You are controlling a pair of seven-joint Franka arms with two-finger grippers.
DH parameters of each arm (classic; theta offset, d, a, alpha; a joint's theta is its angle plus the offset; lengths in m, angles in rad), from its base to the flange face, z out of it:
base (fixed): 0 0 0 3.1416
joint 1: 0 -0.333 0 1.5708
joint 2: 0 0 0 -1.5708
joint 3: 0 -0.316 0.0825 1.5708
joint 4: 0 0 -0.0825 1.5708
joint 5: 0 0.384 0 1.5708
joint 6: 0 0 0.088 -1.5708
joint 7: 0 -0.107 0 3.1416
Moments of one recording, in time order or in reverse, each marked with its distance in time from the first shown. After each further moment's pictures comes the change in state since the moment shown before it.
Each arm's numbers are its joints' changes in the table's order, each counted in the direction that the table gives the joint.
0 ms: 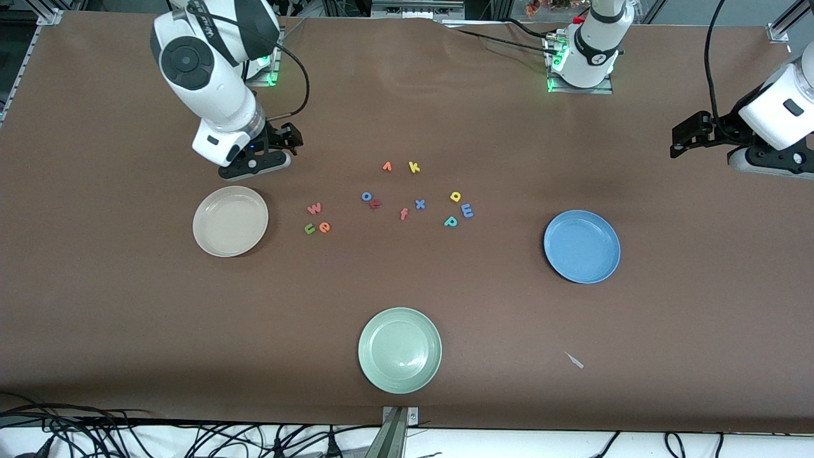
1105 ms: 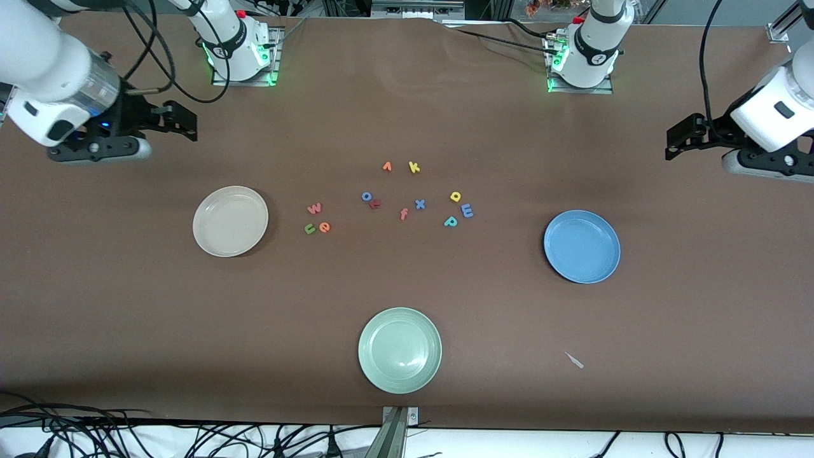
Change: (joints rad) left arm 0.006 -0.001 -0.002 0.003 0.000 0.020 0.000; right arm 0.007 -0.005 0.248 -0.423 0.000 -0.477 0.042
